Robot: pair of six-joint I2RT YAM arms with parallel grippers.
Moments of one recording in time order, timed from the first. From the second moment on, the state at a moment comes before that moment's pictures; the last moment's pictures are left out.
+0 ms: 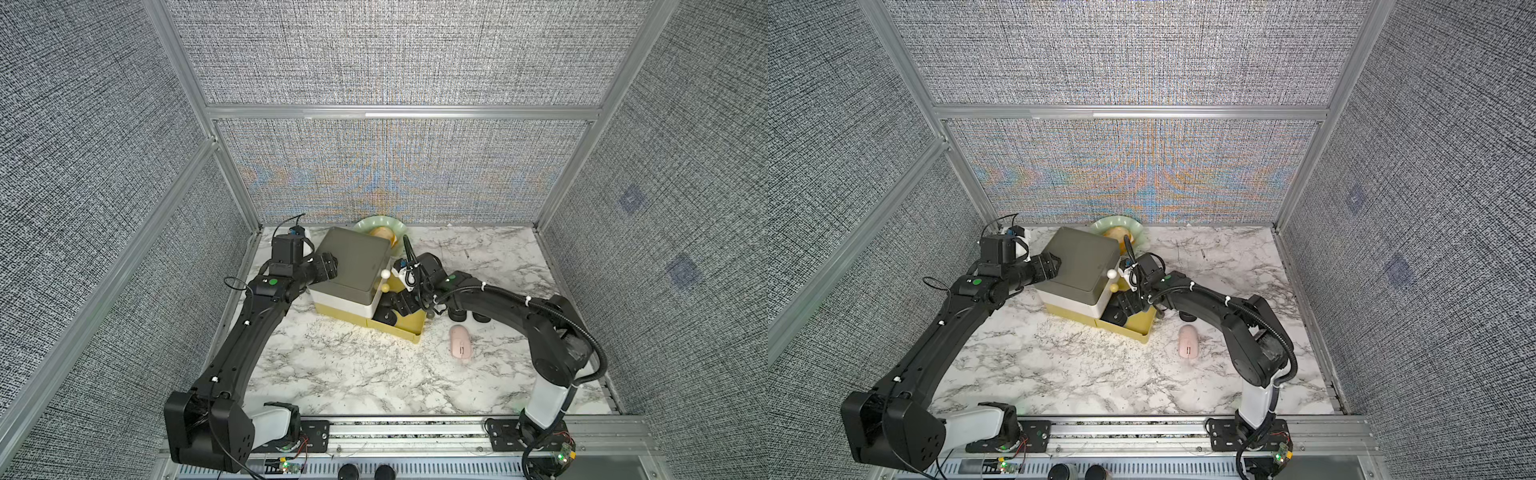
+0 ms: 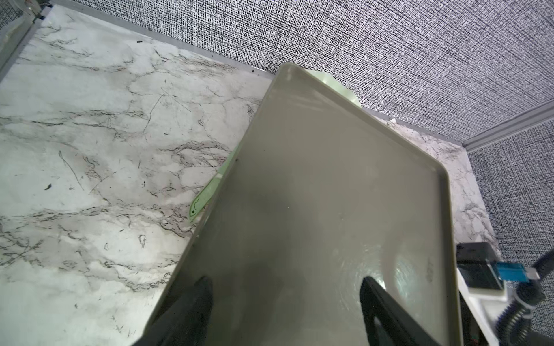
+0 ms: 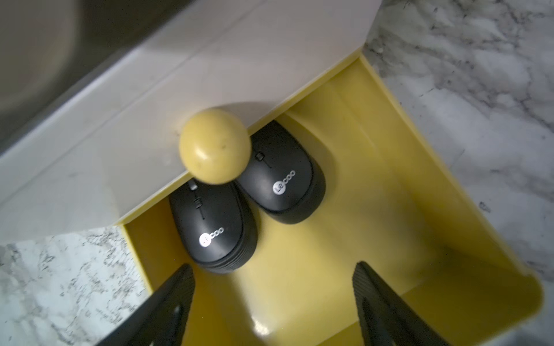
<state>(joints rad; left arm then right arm) -0.19 1.26 1.12 -0.53 0.16 -0.40 0.68 1.83 1.30 -0.41 -0.14 0.05</state>
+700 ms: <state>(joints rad) -0.19 1.26 1.11 -0.51 0.18 -0.40 0.62 1.96 1.21 -0.07 -0.29 -0.08</state>
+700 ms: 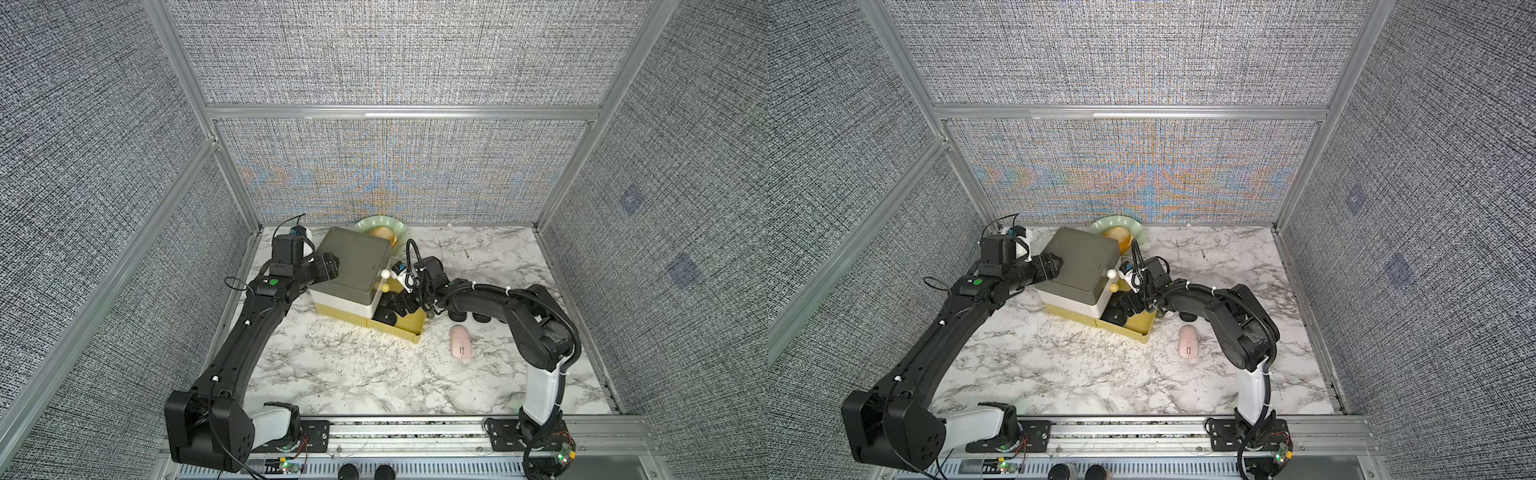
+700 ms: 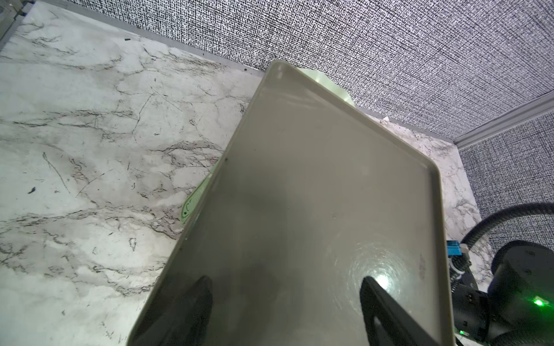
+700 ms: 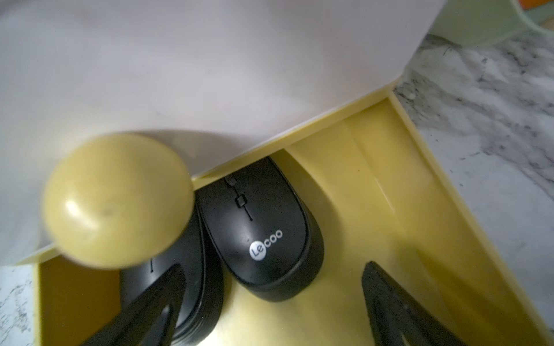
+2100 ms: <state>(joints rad) -0.19 1.27 1.09 -0.46 0.16 -0.42 0.63 2.12 1.32 0.02 -0.30 -0.09</state>
